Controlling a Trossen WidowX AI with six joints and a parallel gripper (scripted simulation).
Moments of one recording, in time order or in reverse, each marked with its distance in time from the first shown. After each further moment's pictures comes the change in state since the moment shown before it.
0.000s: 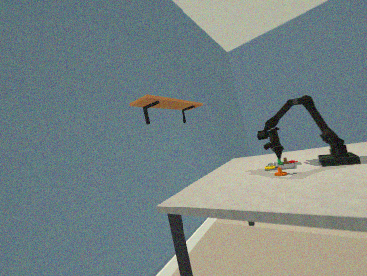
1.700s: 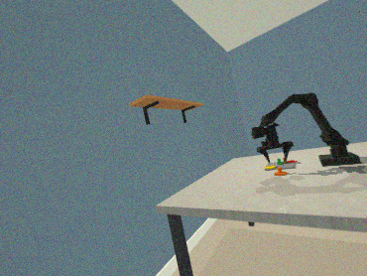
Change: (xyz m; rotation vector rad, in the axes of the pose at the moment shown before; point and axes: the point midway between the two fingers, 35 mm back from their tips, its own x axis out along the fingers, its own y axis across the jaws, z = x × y) arm -0.033 0.244 0.035 1.346 -0.007 0.019
